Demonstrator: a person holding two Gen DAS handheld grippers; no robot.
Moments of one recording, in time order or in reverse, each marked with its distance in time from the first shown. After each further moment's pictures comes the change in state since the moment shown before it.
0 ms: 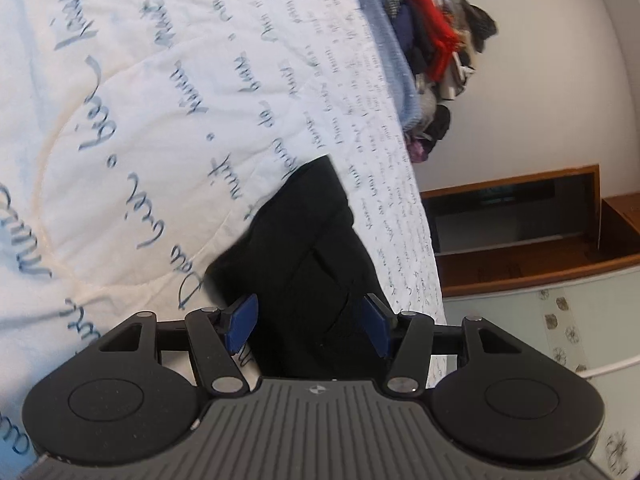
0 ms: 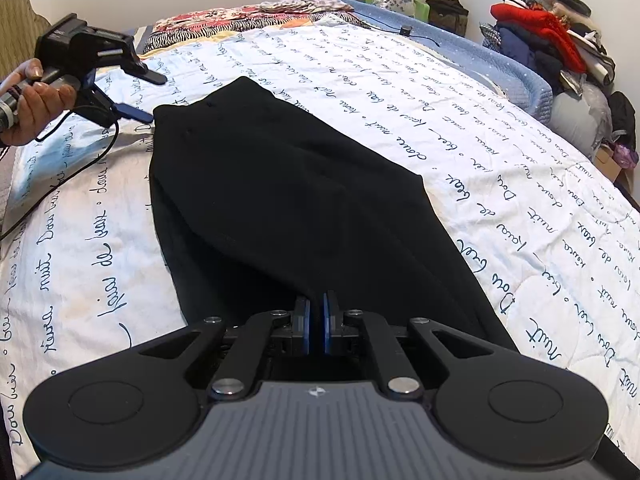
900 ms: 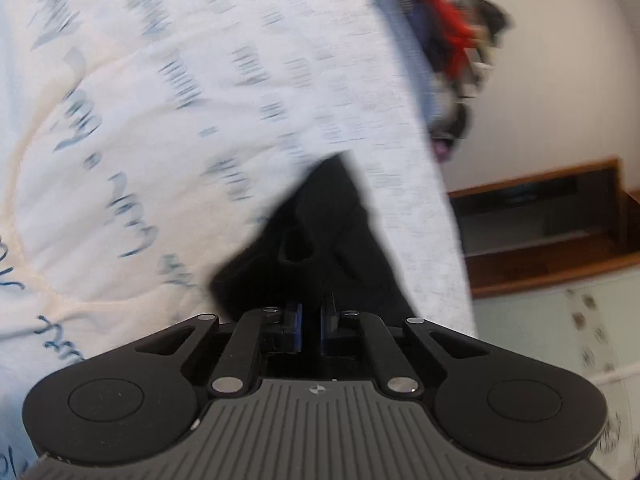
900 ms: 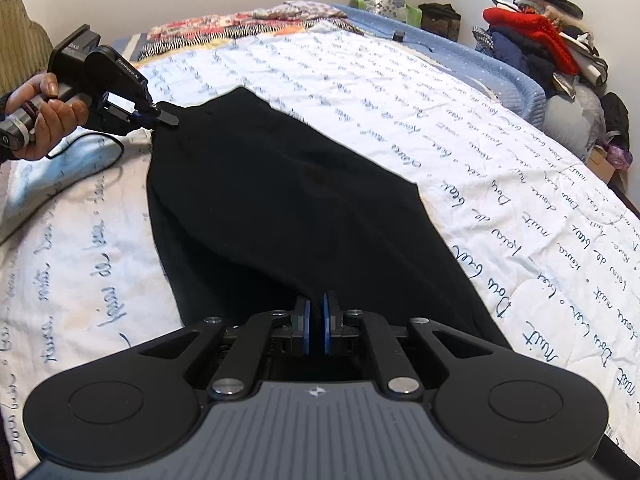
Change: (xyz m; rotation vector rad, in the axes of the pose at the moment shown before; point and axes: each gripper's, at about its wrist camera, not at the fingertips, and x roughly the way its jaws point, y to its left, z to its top) left arm 0.018 -0.014 -0.003 0.054 -0.015 0.041; right arm -0.009 0.000 0.003 0.017 -0.030 -0.015
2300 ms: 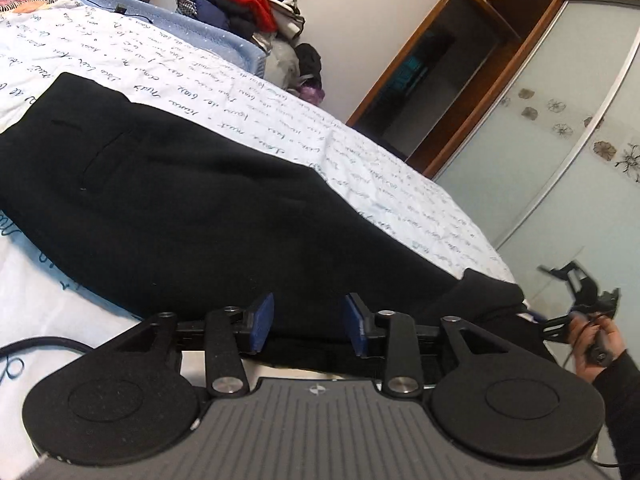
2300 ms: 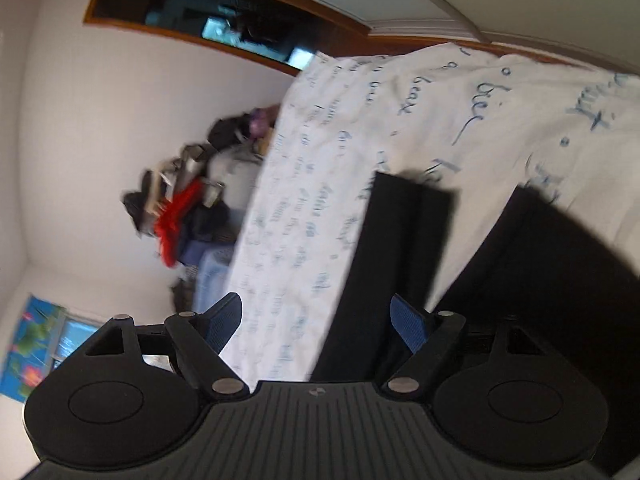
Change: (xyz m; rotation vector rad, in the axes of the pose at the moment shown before) left arm 0.054 -0.087 -0.197 0.683 -0.031 -0.070; right arm -0.147 -0.235 -0.283 1.696 -0.611 -0.131
